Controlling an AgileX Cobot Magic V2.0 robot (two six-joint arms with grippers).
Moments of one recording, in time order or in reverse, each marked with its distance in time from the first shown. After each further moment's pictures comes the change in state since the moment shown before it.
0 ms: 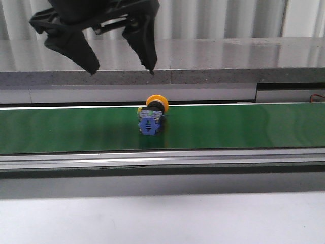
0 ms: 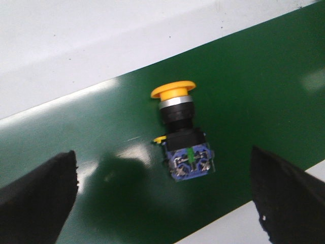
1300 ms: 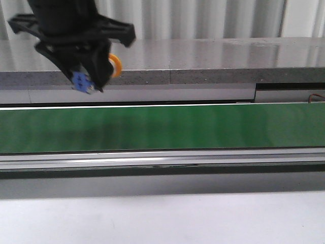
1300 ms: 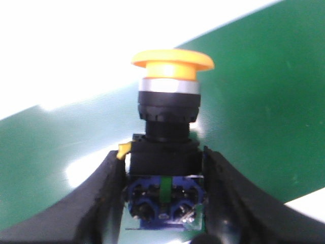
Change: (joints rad) left arm 0.049 -0.026 -0.003 0.206 0.174 -0.067; right arm 0.000 0.000 0.000 0.000 0.000 0.000
